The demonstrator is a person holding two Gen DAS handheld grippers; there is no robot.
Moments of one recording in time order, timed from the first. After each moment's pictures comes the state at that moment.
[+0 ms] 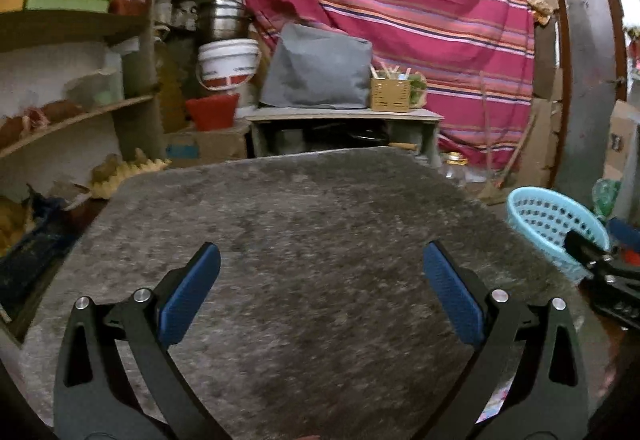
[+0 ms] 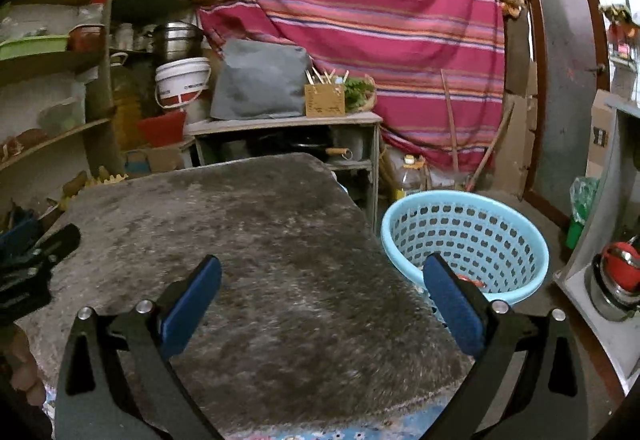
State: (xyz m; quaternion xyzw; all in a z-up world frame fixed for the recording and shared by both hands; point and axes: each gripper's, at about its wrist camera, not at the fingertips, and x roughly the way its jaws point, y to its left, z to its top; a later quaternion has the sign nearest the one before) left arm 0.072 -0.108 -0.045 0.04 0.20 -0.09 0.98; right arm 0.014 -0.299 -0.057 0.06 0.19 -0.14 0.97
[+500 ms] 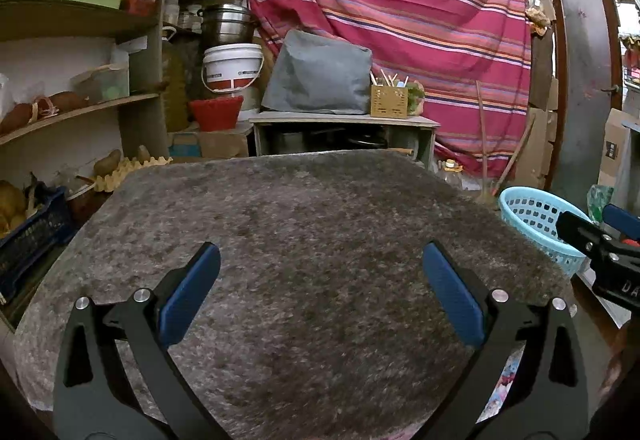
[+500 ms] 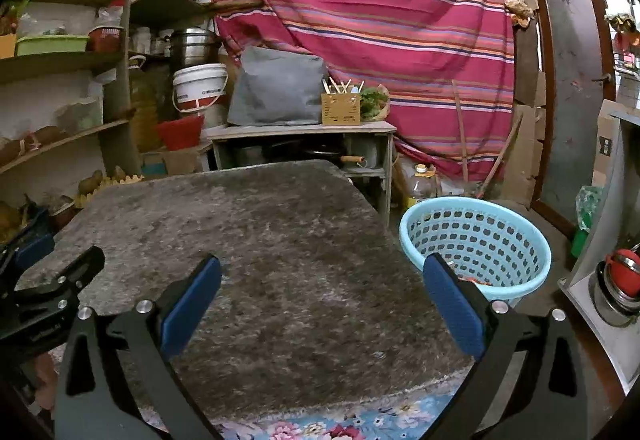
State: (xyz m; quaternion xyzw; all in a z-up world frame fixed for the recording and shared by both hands) left arm 0.044 -0.089 -0.059 0.02 0.18 -0.10 0.98; right arm -0.004 -0.278 -0.051 0.06 0.18 -0.12 0.97
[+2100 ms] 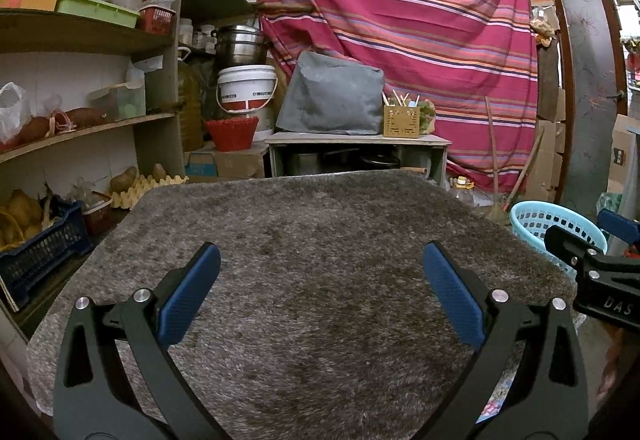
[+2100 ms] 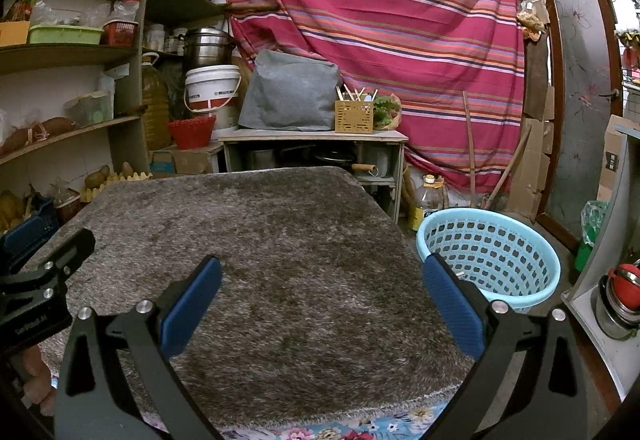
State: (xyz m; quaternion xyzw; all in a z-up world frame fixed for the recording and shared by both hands) left arm 0.037 -0.073 -0.046 0.03 0.15 -0.09 0.98; right arm 0.000 -0.258 -0.051 0.04 0.17 -0.11 0.98
